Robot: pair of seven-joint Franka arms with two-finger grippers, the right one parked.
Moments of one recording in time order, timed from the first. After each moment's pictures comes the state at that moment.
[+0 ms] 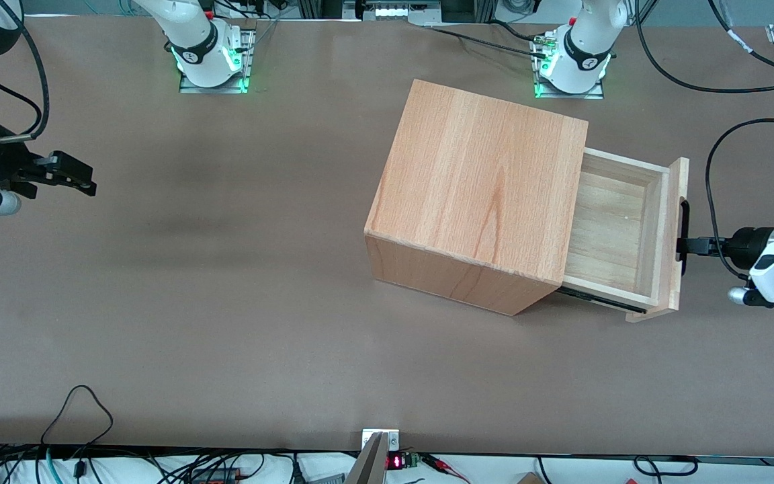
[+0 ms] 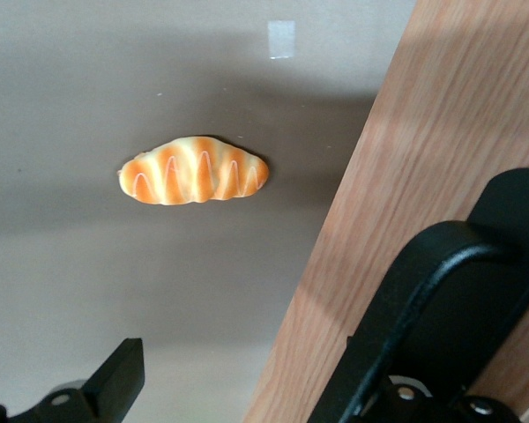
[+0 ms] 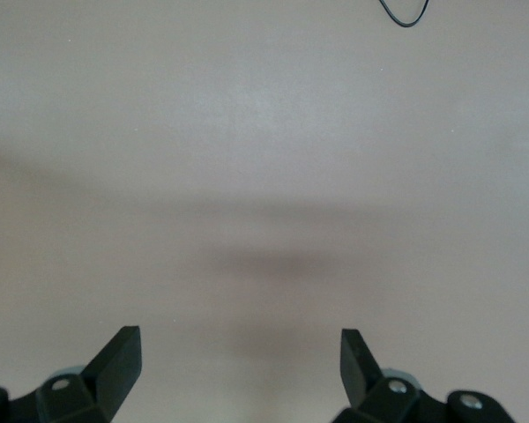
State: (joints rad) arm 0.23 0.56 0.01 -1.38 -0.22 1.52 0.24
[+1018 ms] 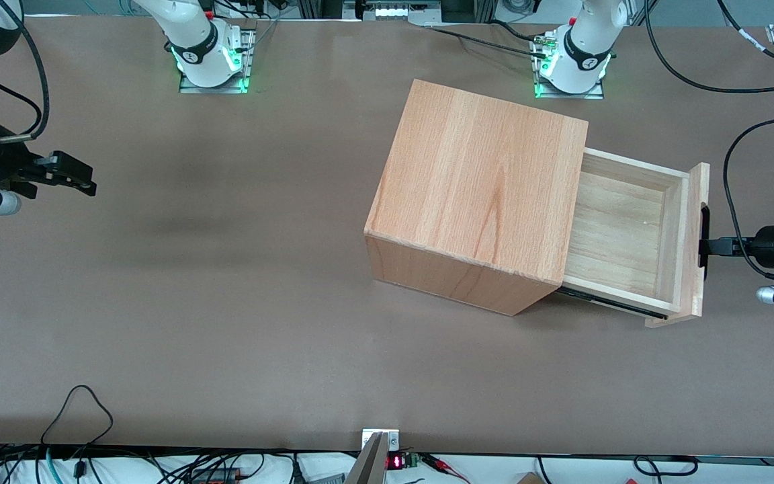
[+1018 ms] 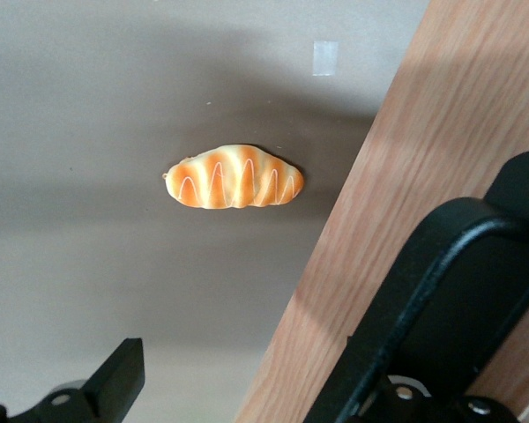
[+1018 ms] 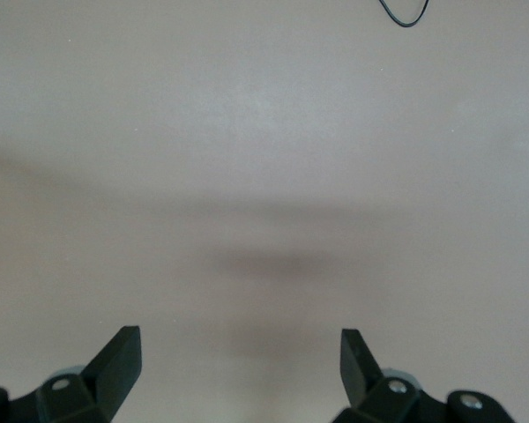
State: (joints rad) arm 0.29 0.57 0.02 -1.37 -0.22 1.54 0.25
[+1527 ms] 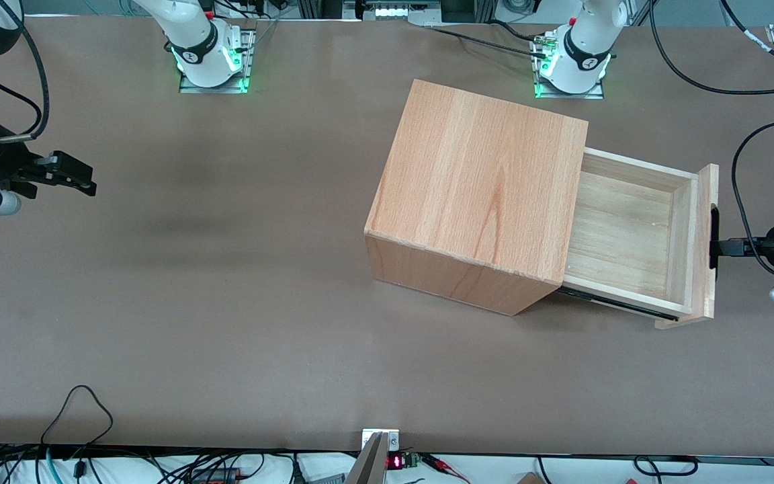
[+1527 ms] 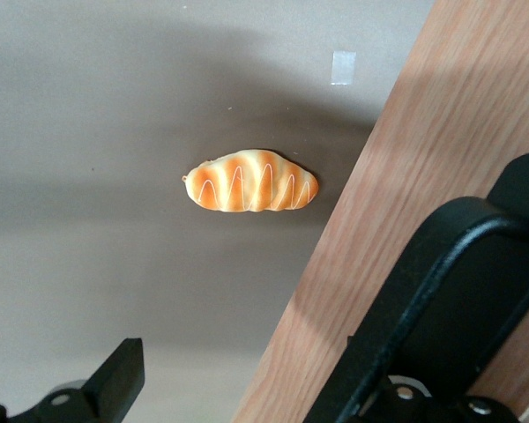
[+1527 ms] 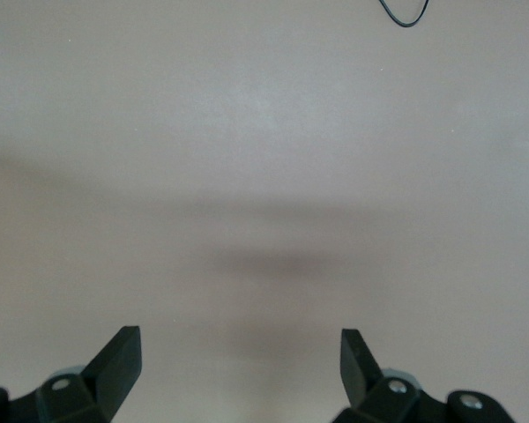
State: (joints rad) arm 0.31 0.57 0.01 -1.35 -0.23 1.54 0.25
